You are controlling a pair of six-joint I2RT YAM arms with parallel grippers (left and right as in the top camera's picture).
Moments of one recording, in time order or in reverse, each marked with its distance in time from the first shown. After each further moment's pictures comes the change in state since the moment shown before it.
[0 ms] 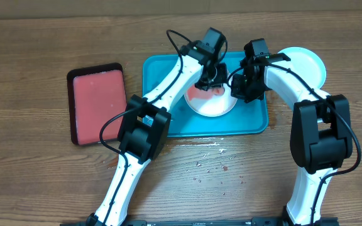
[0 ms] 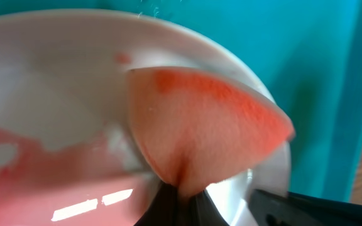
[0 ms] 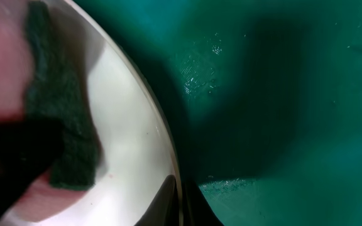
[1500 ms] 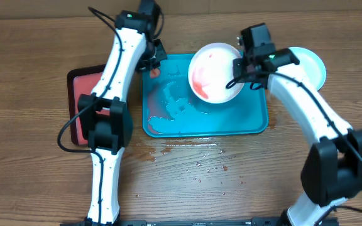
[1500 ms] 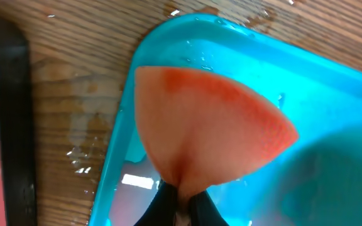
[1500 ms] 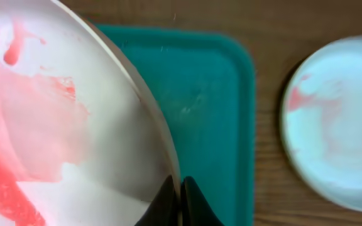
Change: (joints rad) left arm 0.318 -0.067 0.193 -0.432 -0.229 0.005; right arm 0.112 -0.267 0.019 0.036 0.368 -0.177
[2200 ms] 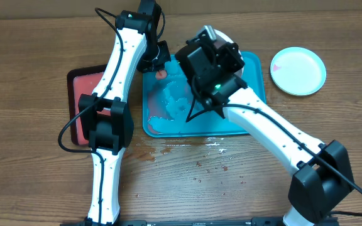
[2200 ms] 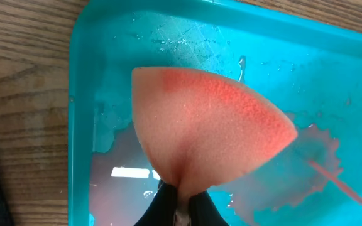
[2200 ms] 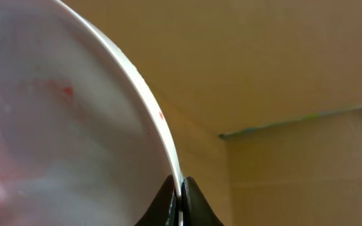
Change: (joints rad) left arm -0.008 0.000 0.000 -0.005 0.102 0.103; right arm 0.369 -0.023 0.000 0.252 0.914 -0.468
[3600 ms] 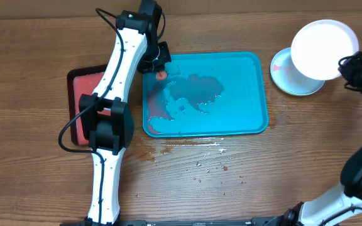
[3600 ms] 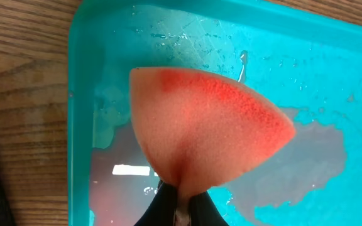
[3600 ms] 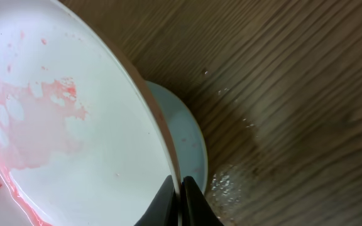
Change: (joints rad) left arm -0.004 0.000 0.000 -0.010 0.000 0.000; right arm -1.132 0.054 -0.024 -0.129 -1.288 0.713
